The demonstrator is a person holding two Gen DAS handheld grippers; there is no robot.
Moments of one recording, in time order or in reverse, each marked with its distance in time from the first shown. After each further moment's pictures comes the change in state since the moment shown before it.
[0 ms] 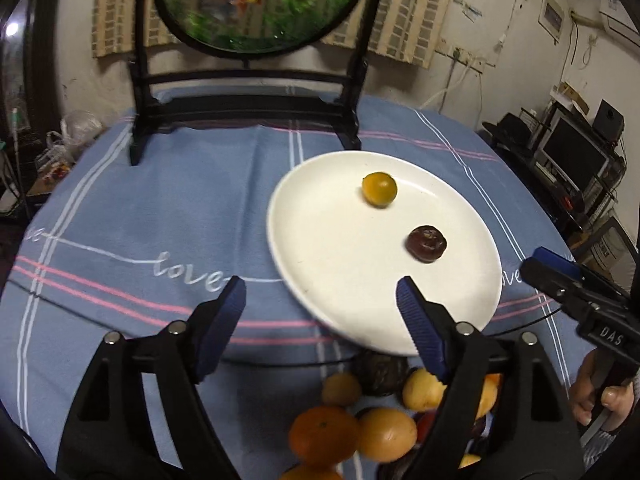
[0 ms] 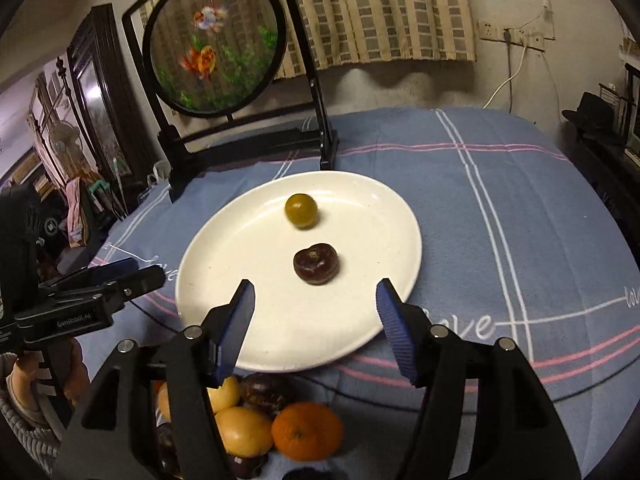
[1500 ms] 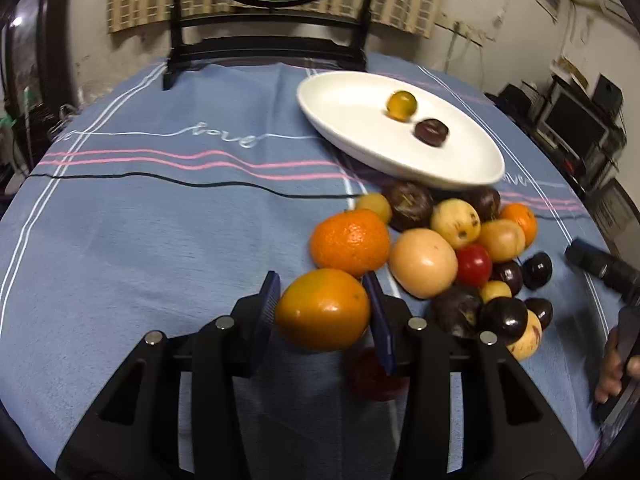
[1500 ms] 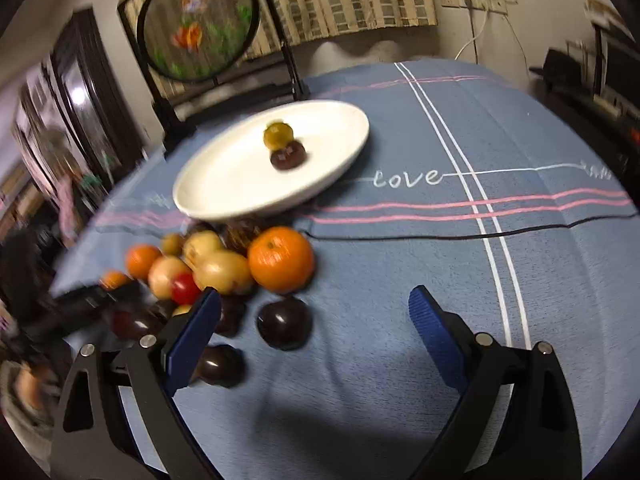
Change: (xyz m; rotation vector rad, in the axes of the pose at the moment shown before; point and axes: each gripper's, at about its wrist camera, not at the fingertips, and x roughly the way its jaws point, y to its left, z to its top) left arm -0.027 0.015 -0.114 0.000 0.068 0.020; right arm -0.046 -0.009 -0.099 0.047 0.083 -0.070
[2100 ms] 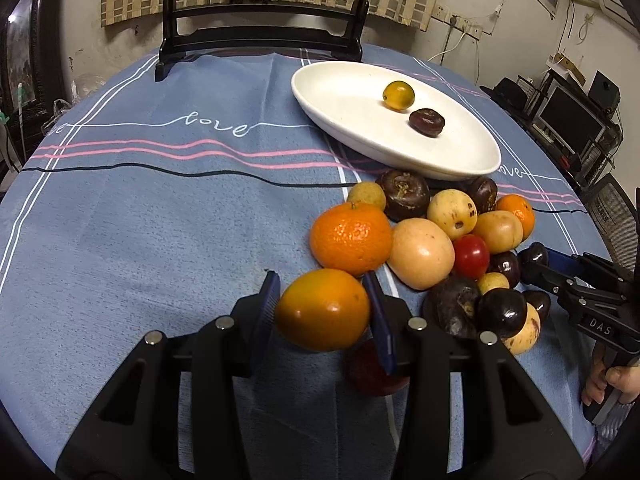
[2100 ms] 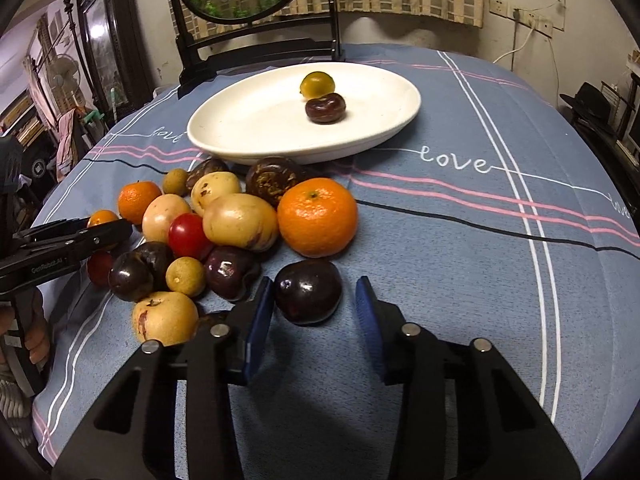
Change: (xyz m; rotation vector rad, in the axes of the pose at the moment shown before) left arm 0.007 -0.002 -0.002 0.014 0.037 -0.027; right arm 0.025 0.028 -0.012 -0.163 0.087 -0.011
